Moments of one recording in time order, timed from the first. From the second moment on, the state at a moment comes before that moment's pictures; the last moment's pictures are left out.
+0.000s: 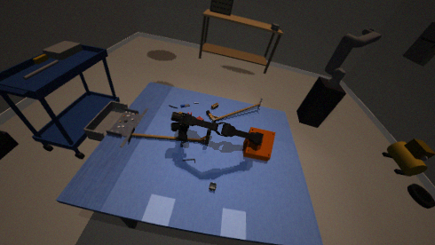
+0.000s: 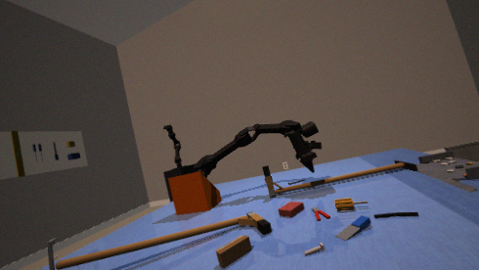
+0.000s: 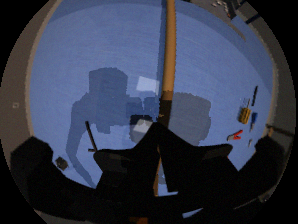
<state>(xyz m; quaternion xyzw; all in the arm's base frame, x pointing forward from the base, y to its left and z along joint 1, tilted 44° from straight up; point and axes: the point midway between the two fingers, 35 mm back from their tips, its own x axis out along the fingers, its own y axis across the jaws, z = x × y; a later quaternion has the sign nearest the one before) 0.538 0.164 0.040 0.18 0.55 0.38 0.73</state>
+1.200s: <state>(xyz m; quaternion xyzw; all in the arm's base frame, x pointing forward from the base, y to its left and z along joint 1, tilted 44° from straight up) 0.539 0.047 0.117 0.26 0.45 0.31 0.80</state>
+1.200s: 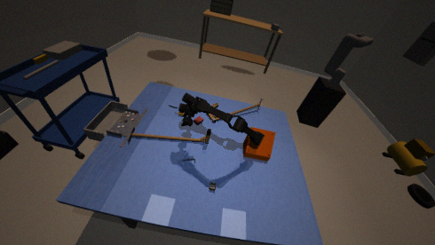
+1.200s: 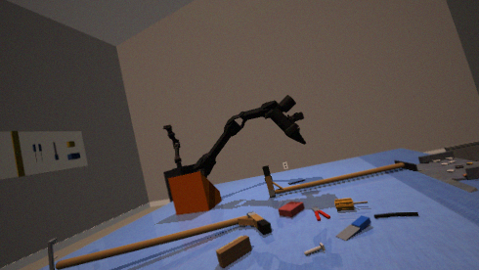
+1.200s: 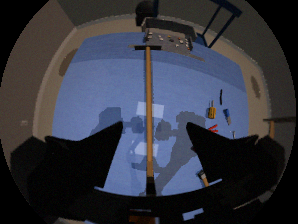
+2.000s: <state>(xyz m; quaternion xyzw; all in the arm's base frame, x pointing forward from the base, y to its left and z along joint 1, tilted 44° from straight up) 0.504 -0.033 0.165 0.31 0.37 0.26 0.84</state>
